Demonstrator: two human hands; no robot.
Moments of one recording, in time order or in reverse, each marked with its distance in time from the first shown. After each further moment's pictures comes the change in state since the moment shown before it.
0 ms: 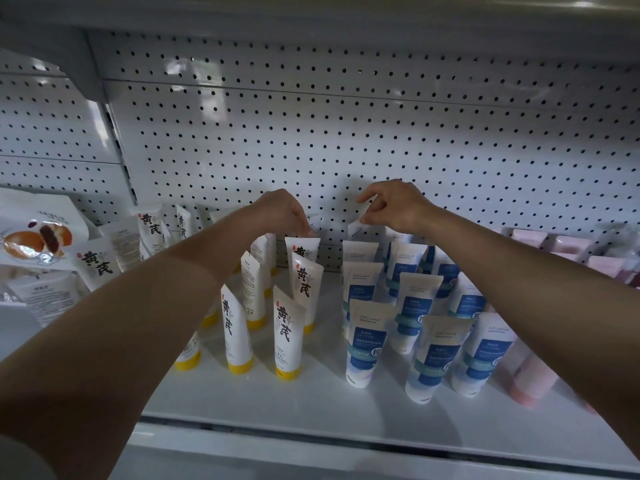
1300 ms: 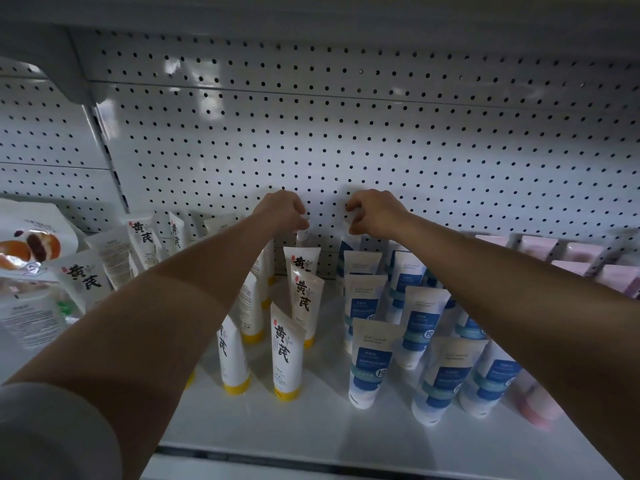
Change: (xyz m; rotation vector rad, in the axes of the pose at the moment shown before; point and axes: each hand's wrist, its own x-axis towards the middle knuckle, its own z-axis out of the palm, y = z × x) left_hand 0.048 -0.009 0.014 0.033 0.194 -0.070; right_hand 0.045 -0.005 0.030 -0.211 -0.029 0.064
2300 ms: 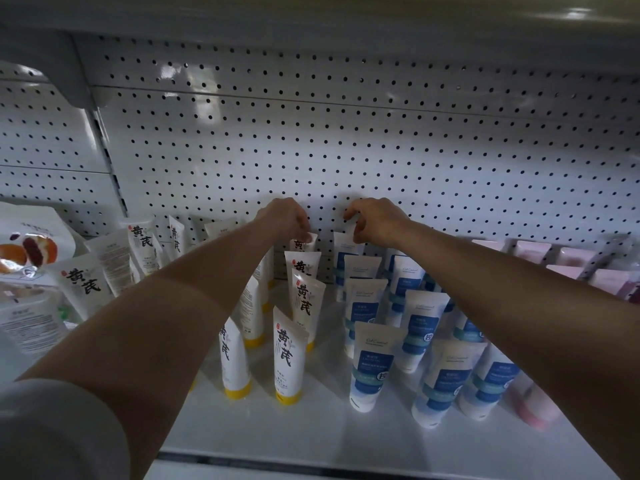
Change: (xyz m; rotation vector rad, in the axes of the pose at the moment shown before) left_hand 0.005 -0.002 0.001 0.165 -0.101 0.083; right_hand -0.006 0.000 0.002 -0.060 0.003 -0.043
